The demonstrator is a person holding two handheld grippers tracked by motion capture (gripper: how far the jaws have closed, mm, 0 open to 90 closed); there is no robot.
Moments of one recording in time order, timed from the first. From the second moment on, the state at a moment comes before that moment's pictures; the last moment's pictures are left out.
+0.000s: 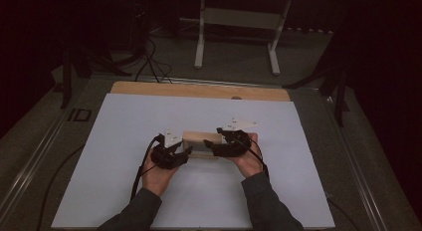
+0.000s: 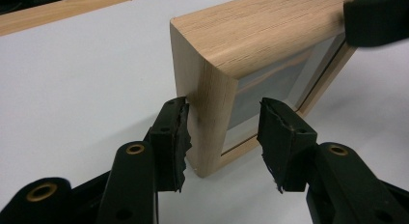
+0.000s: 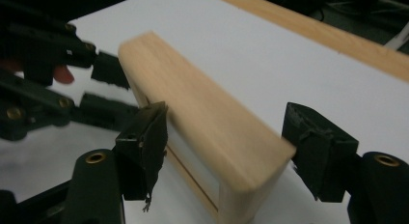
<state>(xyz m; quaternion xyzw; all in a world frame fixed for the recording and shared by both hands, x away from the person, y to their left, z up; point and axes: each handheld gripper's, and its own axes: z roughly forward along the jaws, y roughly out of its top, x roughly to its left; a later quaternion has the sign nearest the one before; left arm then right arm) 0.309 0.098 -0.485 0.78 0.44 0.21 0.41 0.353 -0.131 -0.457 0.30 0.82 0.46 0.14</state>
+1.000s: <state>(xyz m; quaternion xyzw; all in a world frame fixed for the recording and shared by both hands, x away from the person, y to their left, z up) 0.321 0.112 -0.483 0.78 0.41 0.19 0.43 0.348 -0.146 -0.477 0.29 0.82 0.46 0.14</state>
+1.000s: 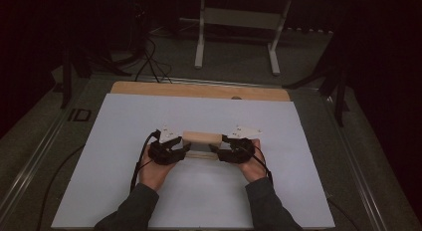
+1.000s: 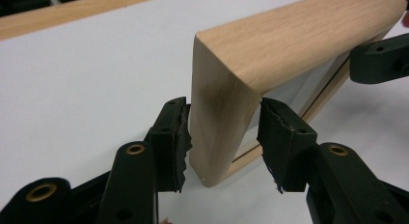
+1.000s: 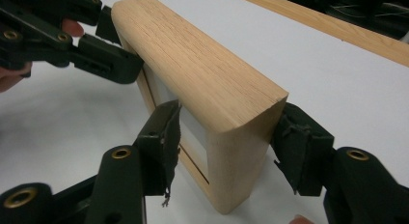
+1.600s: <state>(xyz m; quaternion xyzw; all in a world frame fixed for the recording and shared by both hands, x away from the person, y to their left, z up) 0.330 0.116 -0.481 0.79 0.35 0.18 0.47 0.346 -0.153 -0.476 0.28 0.83 0.46 0.15</state>
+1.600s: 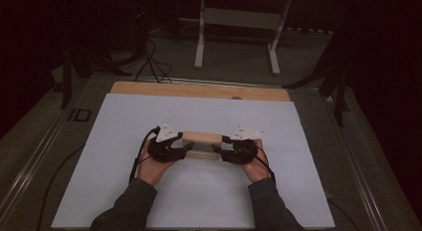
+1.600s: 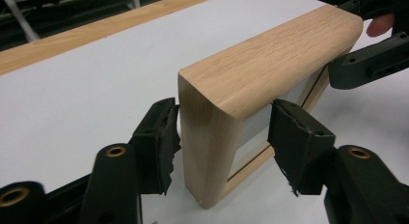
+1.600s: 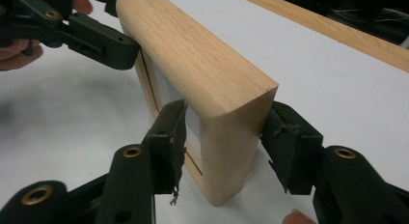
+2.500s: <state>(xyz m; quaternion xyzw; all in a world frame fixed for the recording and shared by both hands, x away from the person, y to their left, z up) 0.334 0.118 -0.481 0.81 0.33 0.18 0.45 0.354 -0.156 -0.475 0.28 0.83 0.45 0.15</state>
